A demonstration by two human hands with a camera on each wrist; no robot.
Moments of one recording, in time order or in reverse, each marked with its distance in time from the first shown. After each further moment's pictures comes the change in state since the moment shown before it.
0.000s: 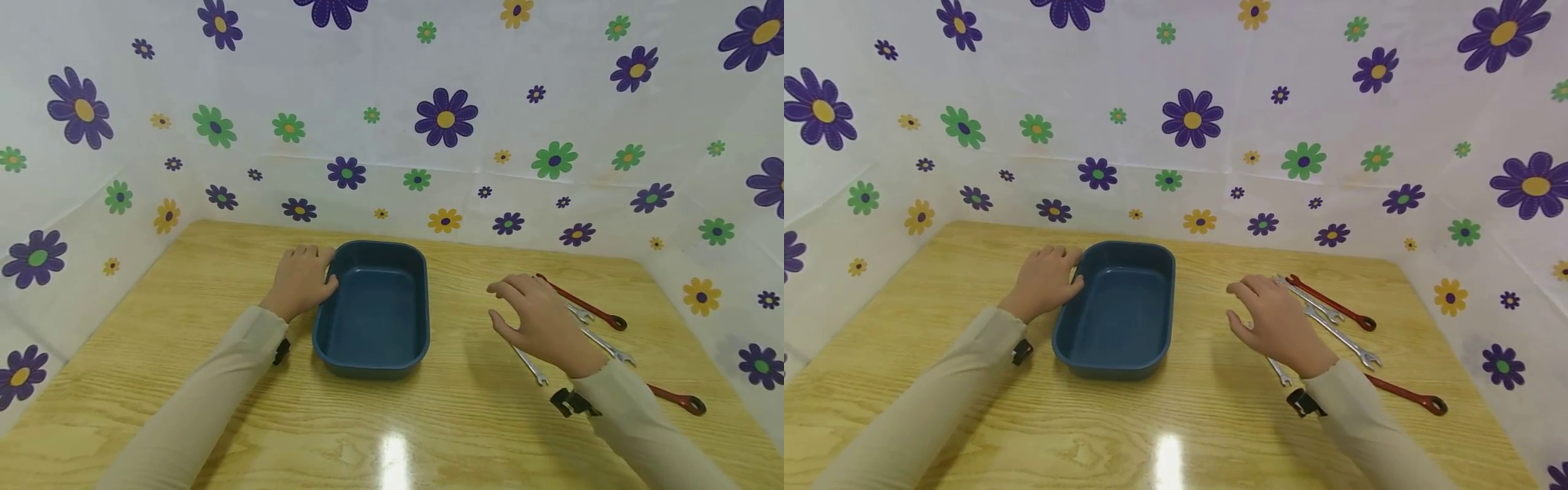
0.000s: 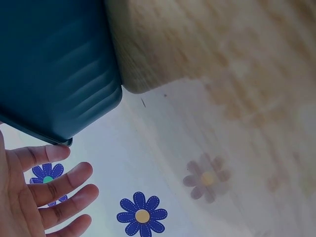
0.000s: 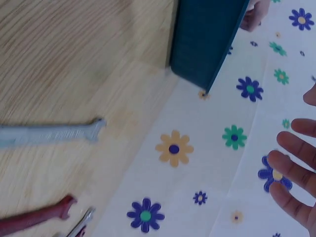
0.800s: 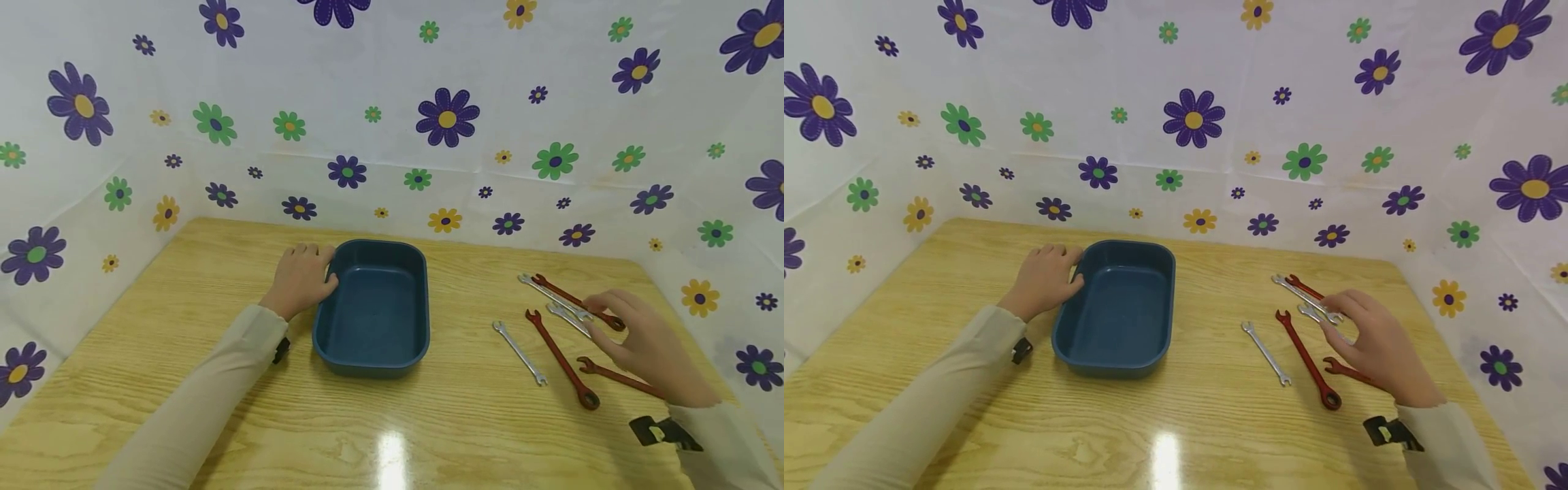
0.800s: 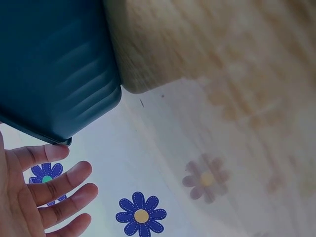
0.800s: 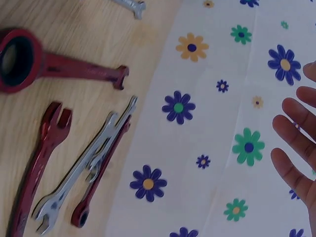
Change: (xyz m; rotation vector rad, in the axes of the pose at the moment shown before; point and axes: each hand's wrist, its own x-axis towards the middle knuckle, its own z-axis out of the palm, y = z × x) left_hand -0.001 0.001 -0.004 -0.021 -0.013 -0.009; right_hand -0.075 0.049 -0.059 0.091 0.010 0.216
